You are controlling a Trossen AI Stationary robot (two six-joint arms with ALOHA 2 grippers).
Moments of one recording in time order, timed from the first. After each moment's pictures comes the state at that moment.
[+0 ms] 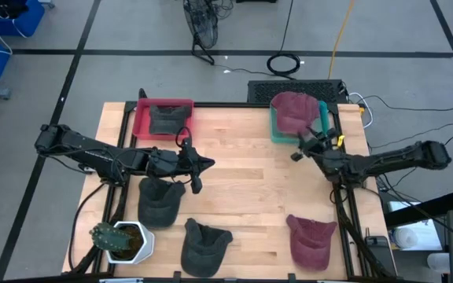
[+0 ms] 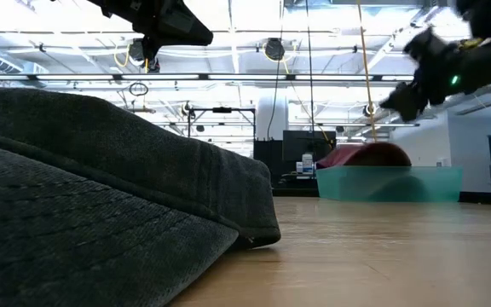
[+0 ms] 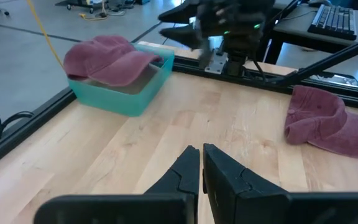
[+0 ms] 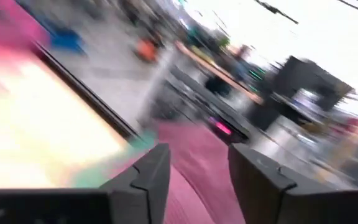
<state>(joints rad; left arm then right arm) -0.17 1.24 0.80 0.10 -0.40 -0.22 0.07 0.67 0.14 0.40 1.17 -0.38</state>
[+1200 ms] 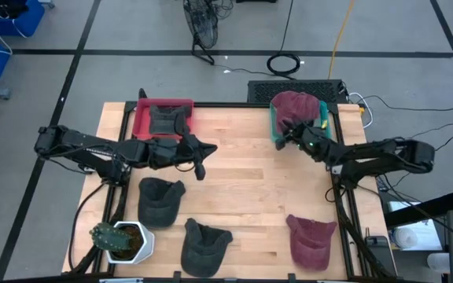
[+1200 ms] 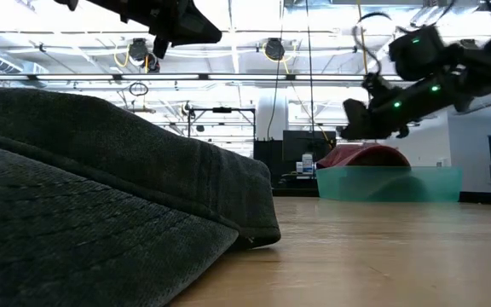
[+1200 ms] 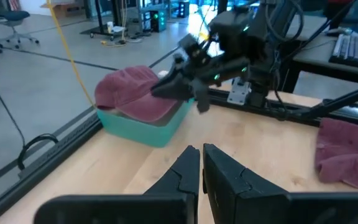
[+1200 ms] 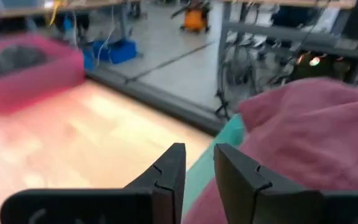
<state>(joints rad) -0.05 1.24 0.80 0.22 -0.37 -0.13 -0.43 1.18 0.24 0.68 0.49 0.15</state>
